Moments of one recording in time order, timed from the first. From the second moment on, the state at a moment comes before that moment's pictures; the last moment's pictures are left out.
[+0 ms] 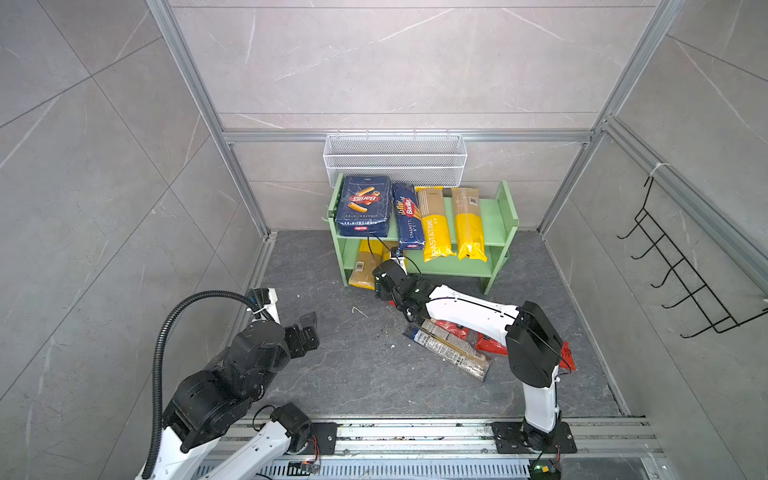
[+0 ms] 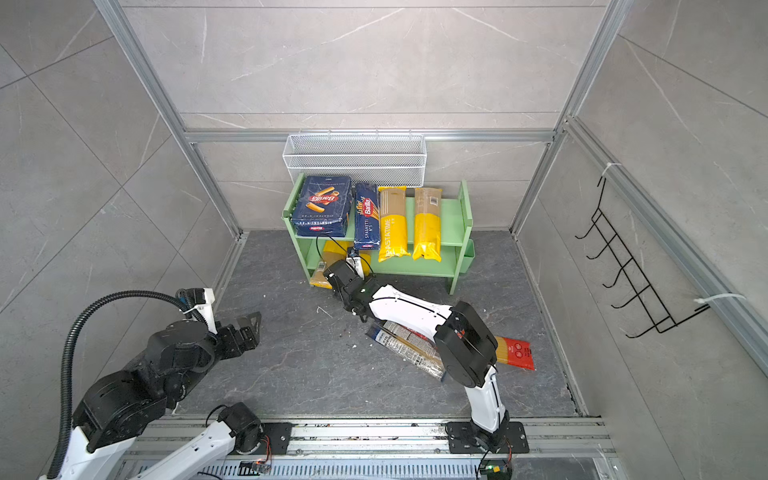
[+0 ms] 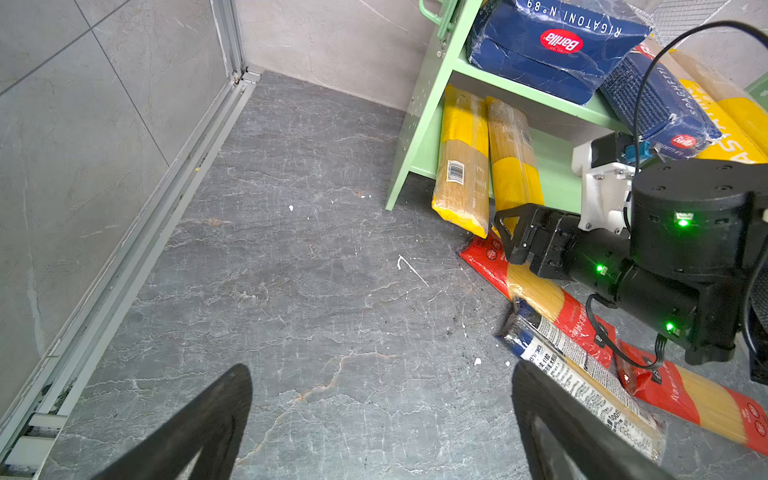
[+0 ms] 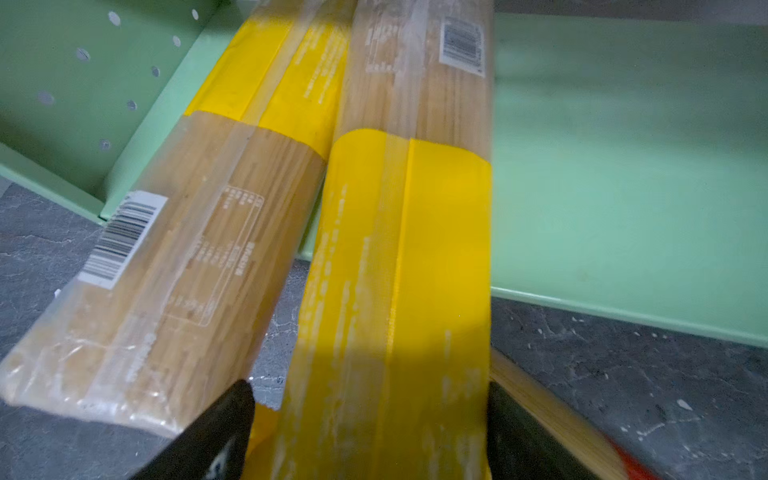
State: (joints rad) left arm -0.67 0.60 1.15 -1.17 -0.48 -0.60; right arm 0.90 1.98 1.58 -0.39 0.53 0.55
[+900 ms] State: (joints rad) left arm -0.67 0.60 1.14 -1.17 -0.48 -0.60; right arm 0.95 1.85 1.40 -0.33 0.62 0.52
